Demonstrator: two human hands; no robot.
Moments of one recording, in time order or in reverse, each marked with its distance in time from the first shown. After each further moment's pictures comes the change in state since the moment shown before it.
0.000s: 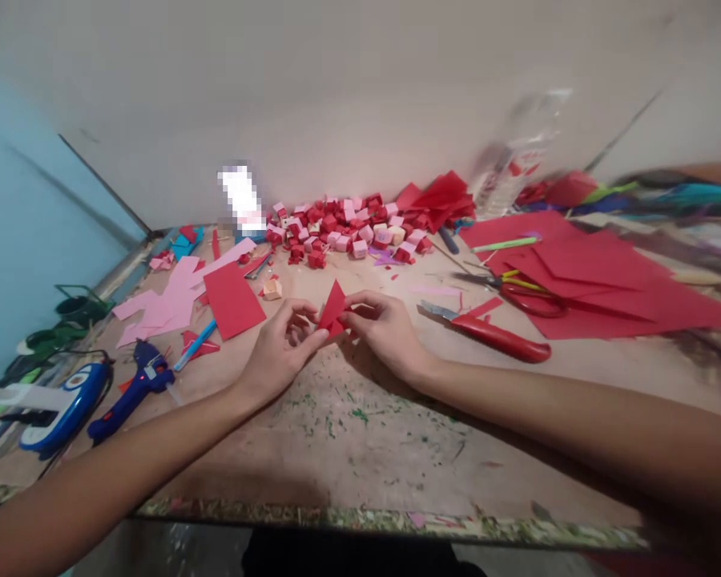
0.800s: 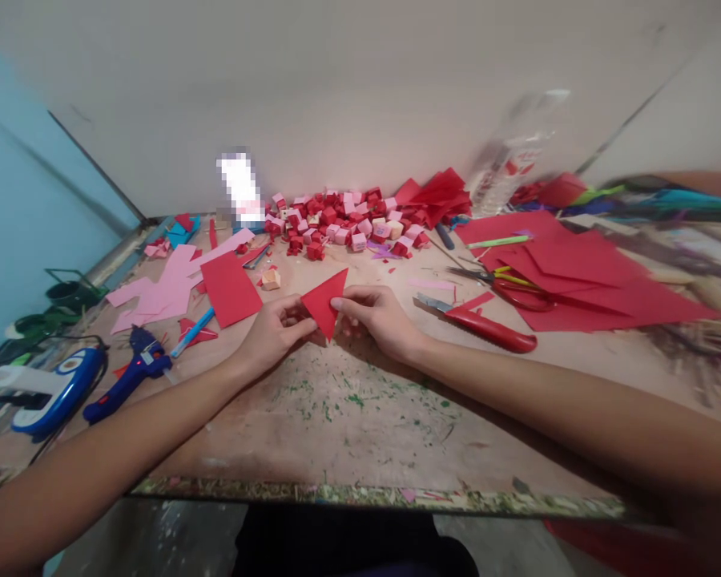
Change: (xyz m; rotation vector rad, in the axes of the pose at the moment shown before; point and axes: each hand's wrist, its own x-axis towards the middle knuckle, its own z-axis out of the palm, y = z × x) left_hand 0.011 -0.002 -0.008 -0.404 -0.182 -0.199; right_hand 0.003 -0.007 -0.005 0.172 -0.228 0.148
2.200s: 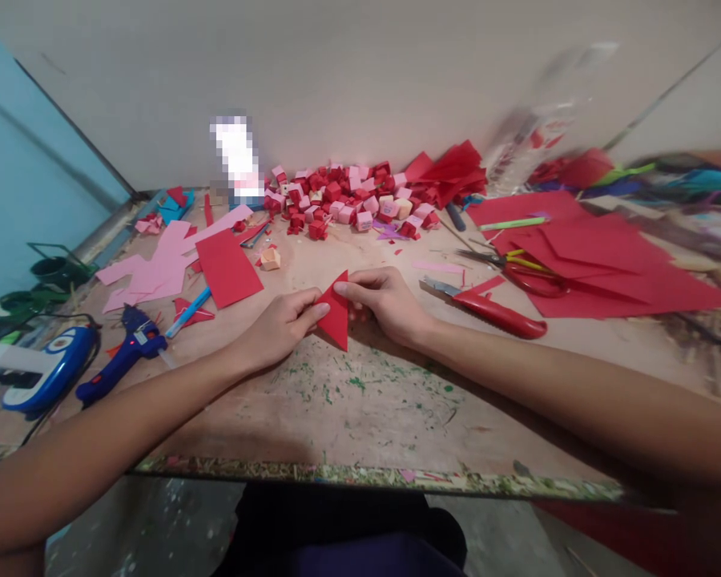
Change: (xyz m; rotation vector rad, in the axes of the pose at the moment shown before) left_hand -0.009 0.003 0.001 0.420 -0.167 0.071; right_hand -0.003 -0.003 0.001 -0.026 -0.042 -0.005
